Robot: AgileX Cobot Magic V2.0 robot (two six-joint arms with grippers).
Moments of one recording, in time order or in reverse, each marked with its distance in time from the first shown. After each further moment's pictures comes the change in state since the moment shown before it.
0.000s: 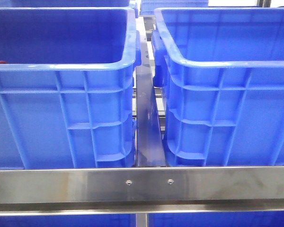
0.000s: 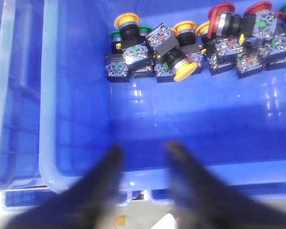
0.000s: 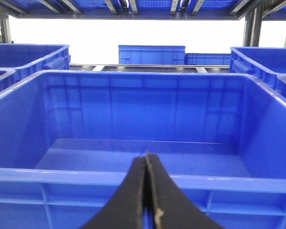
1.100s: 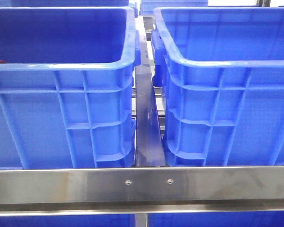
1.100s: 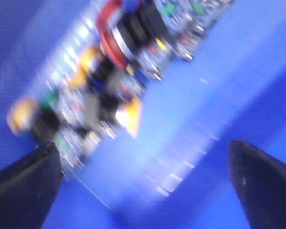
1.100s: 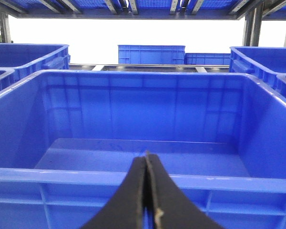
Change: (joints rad) left arm 0.000 0.633 -0.362 -0.252 0.008 0.904; right arm 0.000 0.000 0.000 0.000 0.000 0.000
